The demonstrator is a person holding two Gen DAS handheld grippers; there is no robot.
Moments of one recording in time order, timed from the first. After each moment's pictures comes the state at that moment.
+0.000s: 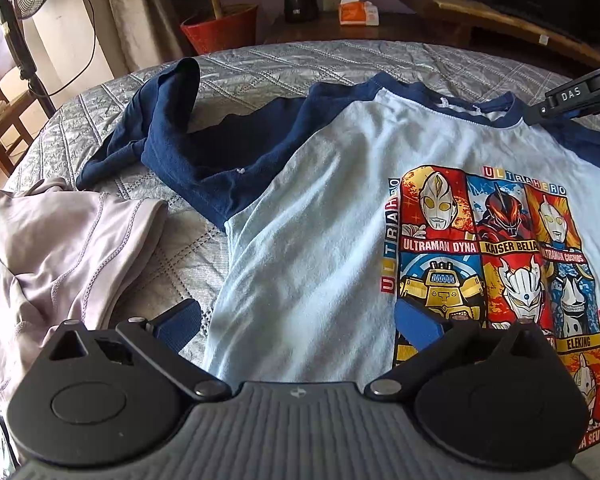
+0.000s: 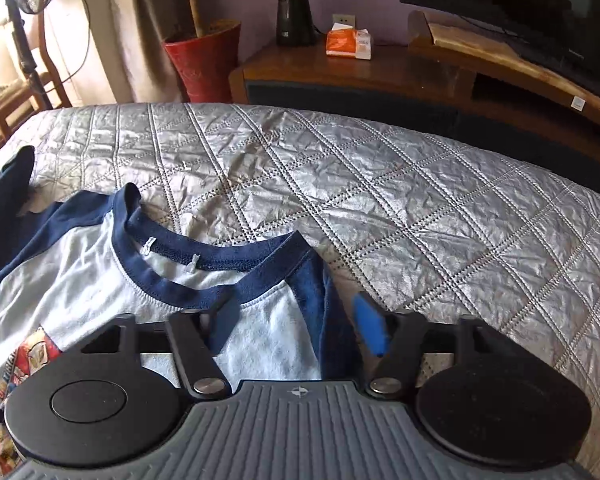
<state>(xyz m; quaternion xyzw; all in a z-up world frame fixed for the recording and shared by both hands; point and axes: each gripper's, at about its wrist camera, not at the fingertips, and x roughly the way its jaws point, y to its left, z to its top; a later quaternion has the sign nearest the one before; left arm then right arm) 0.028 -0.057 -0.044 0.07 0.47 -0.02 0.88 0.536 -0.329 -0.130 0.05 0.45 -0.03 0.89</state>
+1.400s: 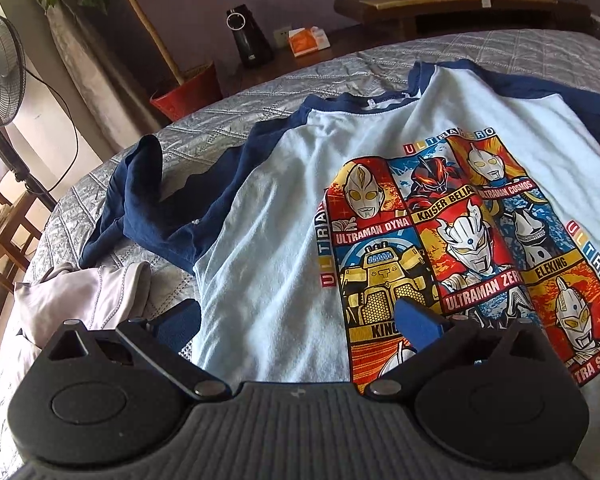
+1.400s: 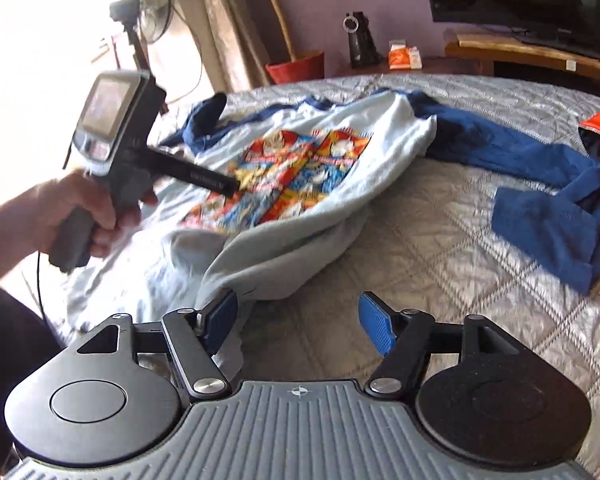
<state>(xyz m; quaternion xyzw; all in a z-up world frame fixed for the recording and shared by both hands) -0.001 -0.103 -0.044 0.21 0.40 -0.04 0.89 0.197 -0.217 -0.114 0.13 0.38 0.07 0.91</state>
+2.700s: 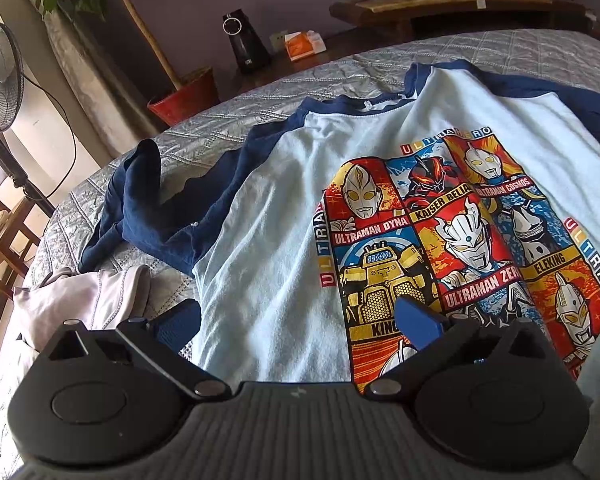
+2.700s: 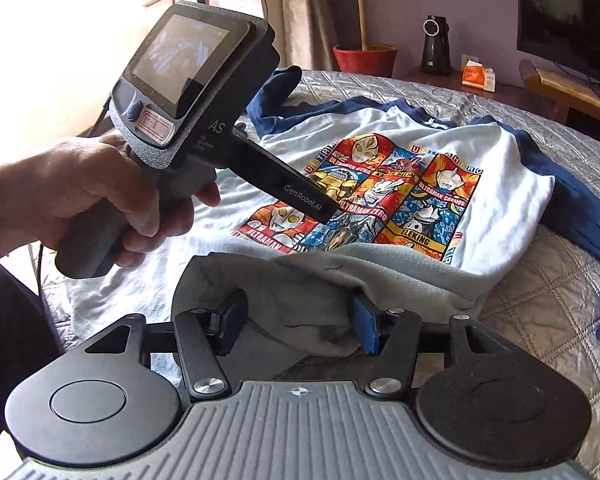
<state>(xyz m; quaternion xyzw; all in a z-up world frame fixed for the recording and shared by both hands) -0.001 -0.103 -0.046 0.21 0.39 -0.05 0.89 0.269 -0.138 -0.105 0.03 0.39 0.13 0.91</state>
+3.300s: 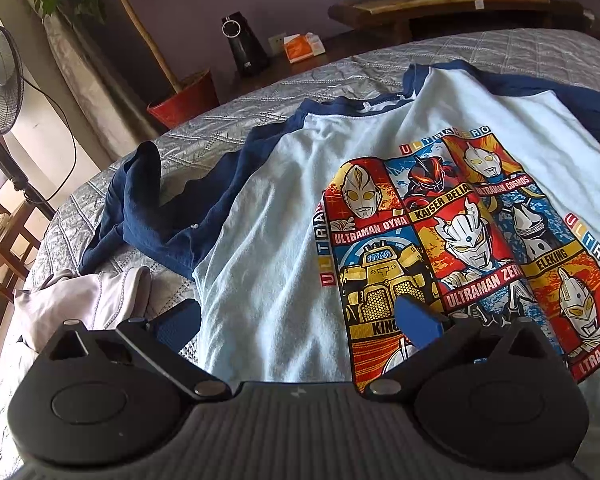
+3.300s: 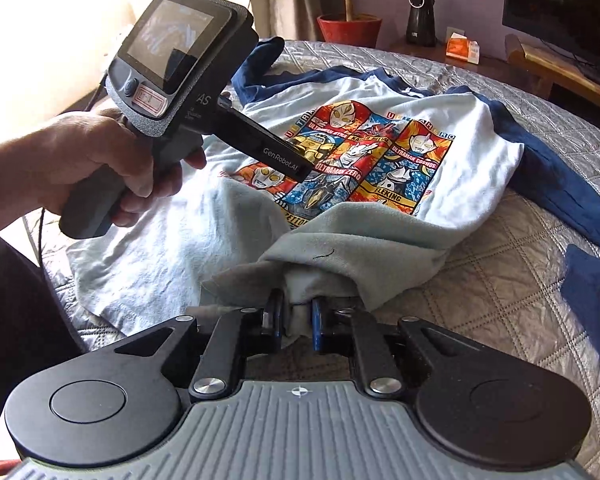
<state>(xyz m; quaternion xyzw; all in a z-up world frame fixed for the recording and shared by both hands) -0.002 -0.101 -0.045 0.21 0.39 -0.05 0.89 0.242 -0.155 -0.092 0.02 0.43 0.10 0.90</state>
